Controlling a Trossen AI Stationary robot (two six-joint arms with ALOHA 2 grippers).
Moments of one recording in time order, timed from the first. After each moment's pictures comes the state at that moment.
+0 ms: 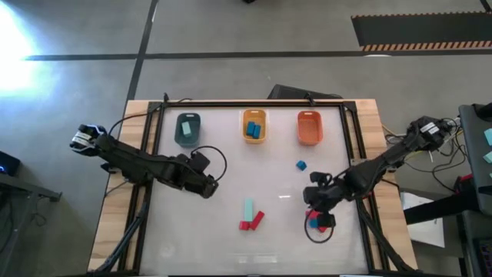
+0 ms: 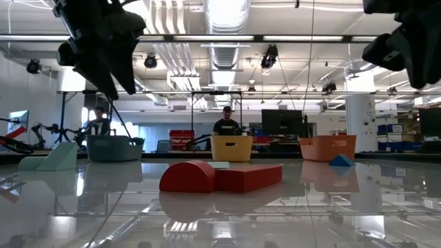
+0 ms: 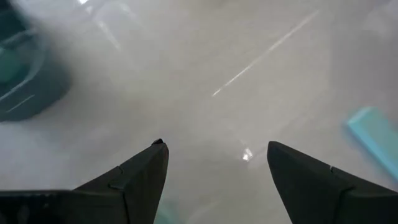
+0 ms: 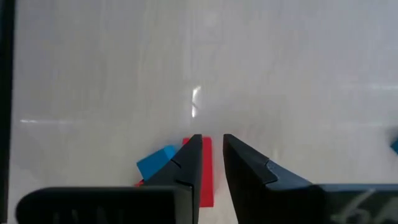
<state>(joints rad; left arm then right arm) -0.32 1.36 1.01 -0.91 -0.49 -1.15 0.53 1.28 0.88 -0.76 0.04 0.50</state>
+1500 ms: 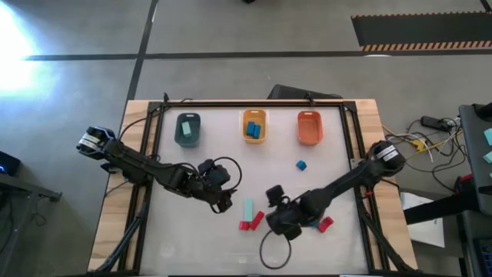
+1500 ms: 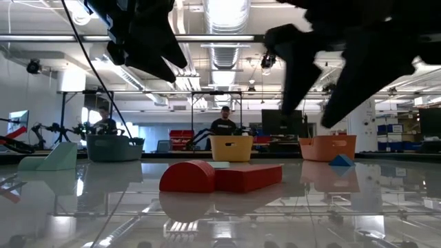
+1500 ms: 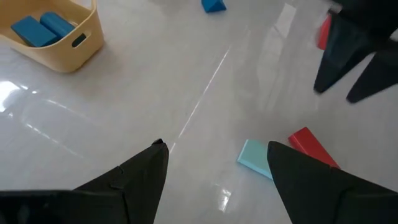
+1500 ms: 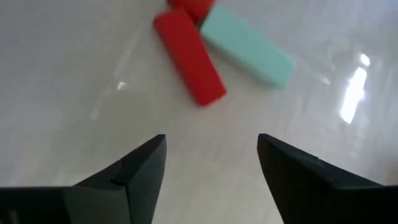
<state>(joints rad) -0.37 1.46 1.01 -0.40 -0.52 -0.69 0.48 1.84 1.27 -0.60 0.26 -0.10</state>
